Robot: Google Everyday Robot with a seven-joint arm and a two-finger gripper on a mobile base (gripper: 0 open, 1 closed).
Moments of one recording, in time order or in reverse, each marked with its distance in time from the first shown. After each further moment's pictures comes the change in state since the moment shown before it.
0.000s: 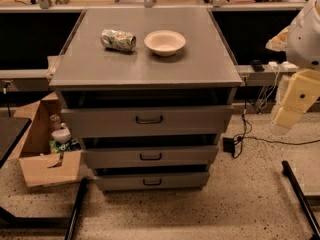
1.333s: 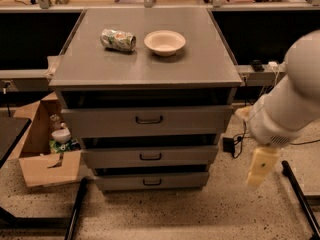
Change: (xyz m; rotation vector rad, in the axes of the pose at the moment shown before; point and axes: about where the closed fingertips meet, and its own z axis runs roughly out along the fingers) arm 0.029 0.054 0.152 -0.120 -0.006 -0.082
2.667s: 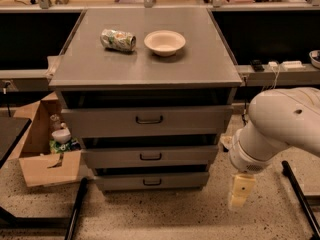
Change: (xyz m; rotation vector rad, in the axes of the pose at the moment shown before) arm 0.007 0.024 0.105 -0.063 0.017 -0.041
